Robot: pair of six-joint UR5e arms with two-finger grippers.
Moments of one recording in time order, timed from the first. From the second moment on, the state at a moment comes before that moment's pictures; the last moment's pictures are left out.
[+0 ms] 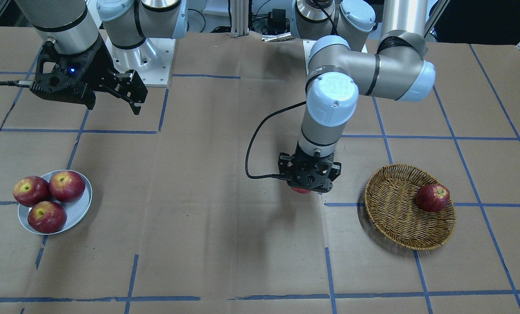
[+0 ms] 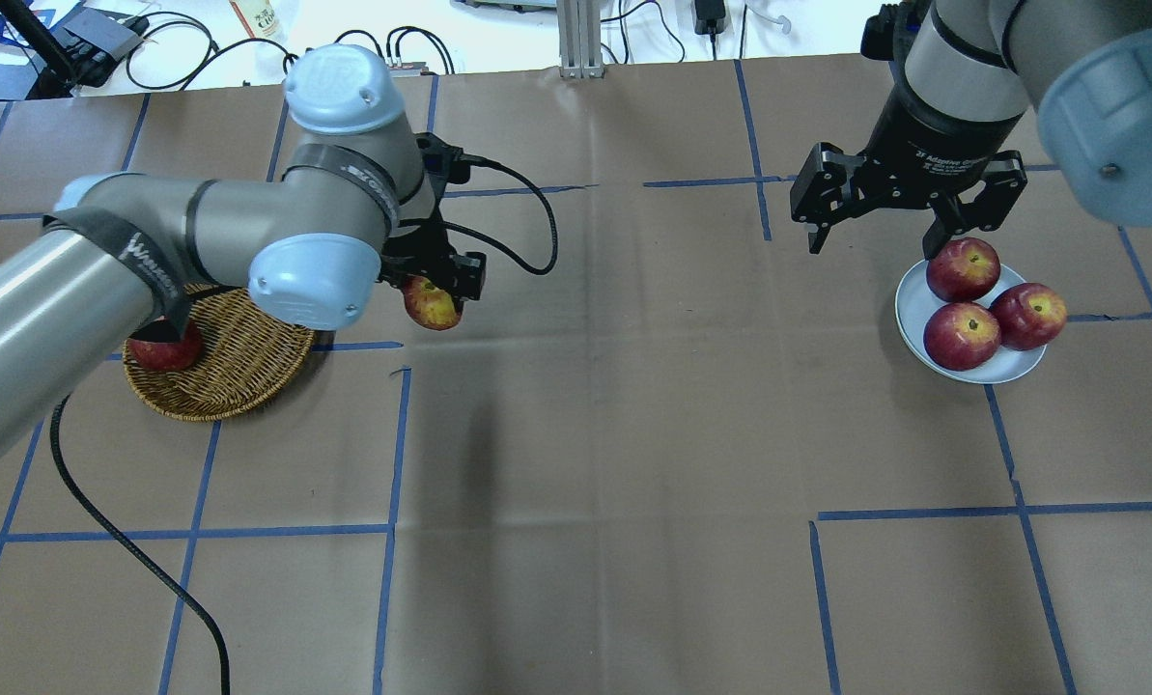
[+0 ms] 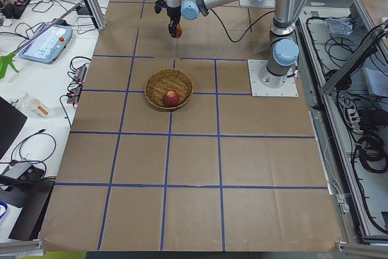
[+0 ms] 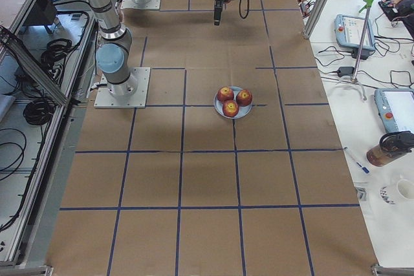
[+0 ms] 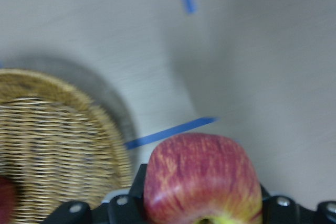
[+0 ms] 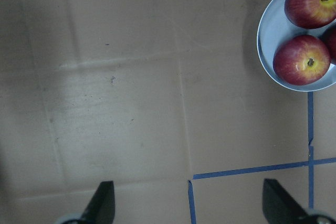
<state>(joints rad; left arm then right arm) -1.77 -1.88 -1.76 -1.05 1.61 0.01 1.57 -1.60 1.62 -1.58 -1.57 0.12</state>
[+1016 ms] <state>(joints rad) -1.97 -2.12 -1.63 -0.96 1.57 -0.19 1.57 -1.60 1.62 -1.58 -1.56 0.12</state>
